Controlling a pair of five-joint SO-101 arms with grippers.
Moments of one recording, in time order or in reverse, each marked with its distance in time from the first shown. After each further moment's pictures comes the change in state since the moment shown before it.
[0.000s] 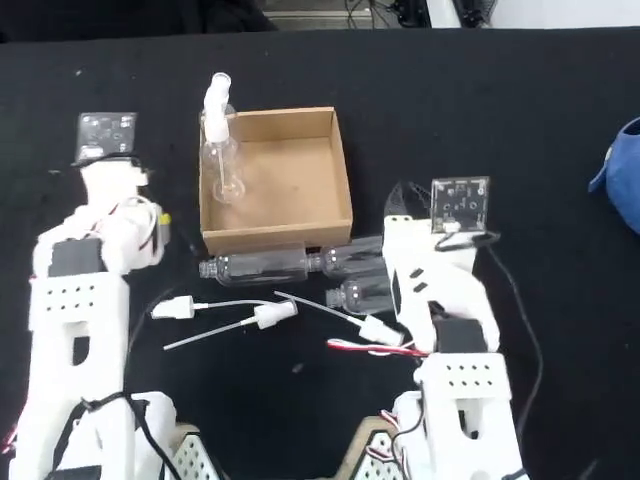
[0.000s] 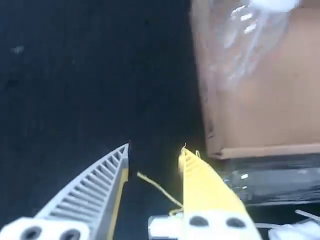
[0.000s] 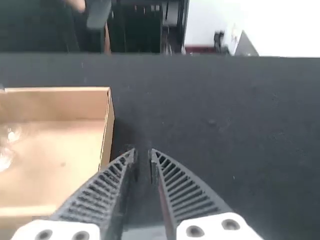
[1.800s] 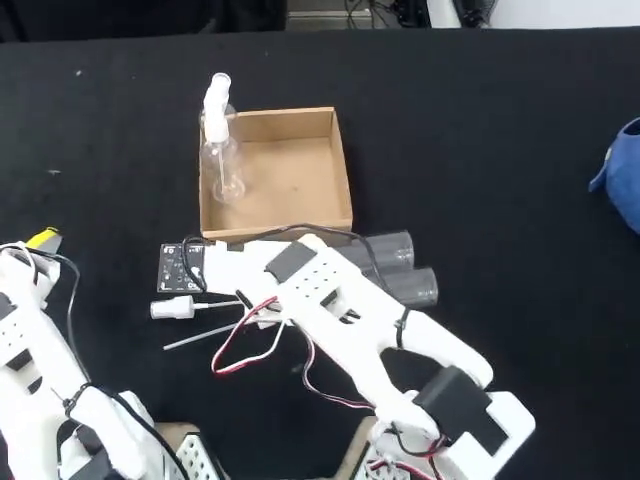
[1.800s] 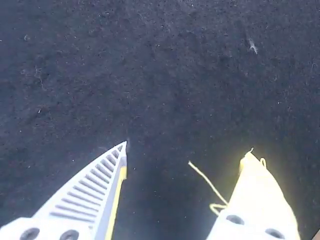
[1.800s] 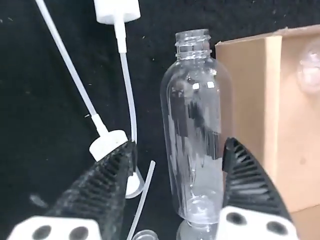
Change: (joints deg) left arm -33.9 -0.5 11.6 -14.2 24.4; right arm -41.8 55.0 -39.2 31.5 44.9
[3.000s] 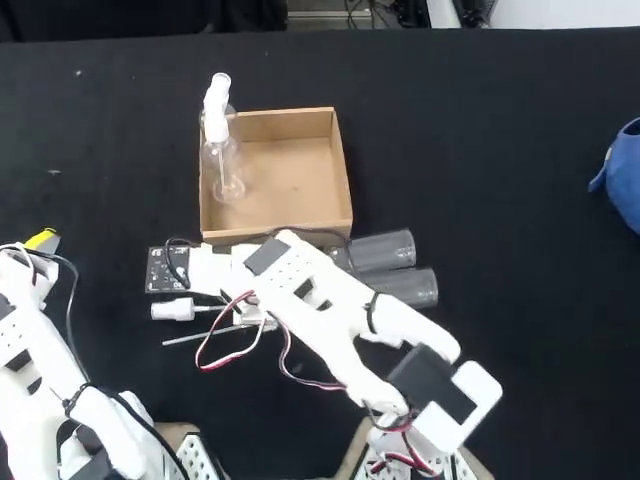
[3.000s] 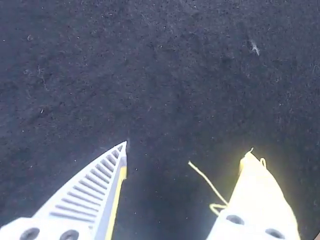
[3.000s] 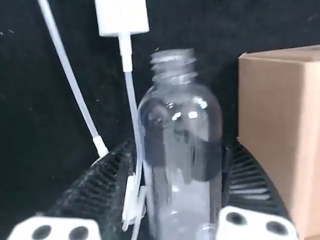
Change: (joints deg) left arm -0.4 0.0 0.0 0.0 0.0; right arm -2.1 10.7 -6.4 1.1 -2.2
